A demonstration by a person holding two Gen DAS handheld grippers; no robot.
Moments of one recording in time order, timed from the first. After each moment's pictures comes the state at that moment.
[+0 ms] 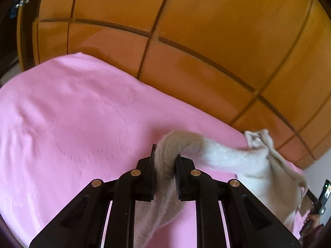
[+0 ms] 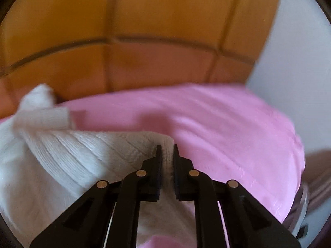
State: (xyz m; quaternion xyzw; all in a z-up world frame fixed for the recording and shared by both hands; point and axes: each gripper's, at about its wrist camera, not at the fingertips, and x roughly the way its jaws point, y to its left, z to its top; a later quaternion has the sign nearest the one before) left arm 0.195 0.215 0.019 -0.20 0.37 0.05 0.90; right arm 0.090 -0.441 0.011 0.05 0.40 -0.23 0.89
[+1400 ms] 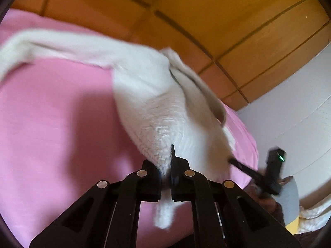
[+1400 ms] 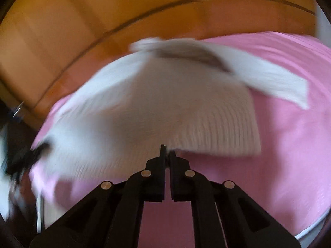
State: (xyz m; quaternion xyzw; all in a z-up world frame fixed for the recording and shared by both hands) left arm 0.093 0.076 -0.004 -0.25 0.44 -0.25 0.83; right arm -0.056 -0.345 -0.008 0.16 0.44 0.15 0.87
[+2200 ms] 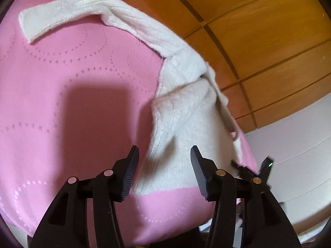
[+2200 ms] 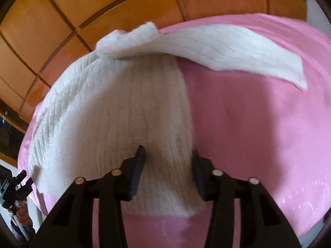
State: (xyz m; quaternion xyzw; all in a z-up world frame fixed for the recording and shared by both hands) left arm 0.048 0.129 -0.066 -0.34 0.45 -0.17 0.81; right arm 0.023 -0.367 -0.058 0.18 0.47 0.06 0.86
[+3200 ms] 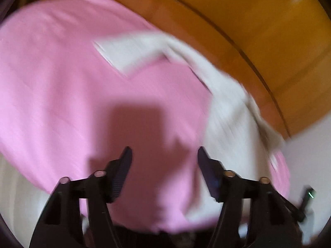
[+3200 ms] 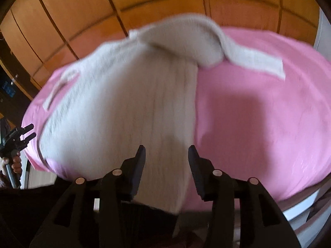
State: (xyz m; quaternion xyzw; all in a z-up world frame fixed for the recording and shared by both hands) left arm -0.016 0.240 -0.030 -0.28 0.42 0.00 0.86; right arm -0.087 -0.339 -0.023 0.10 0.46 0.11 0.88
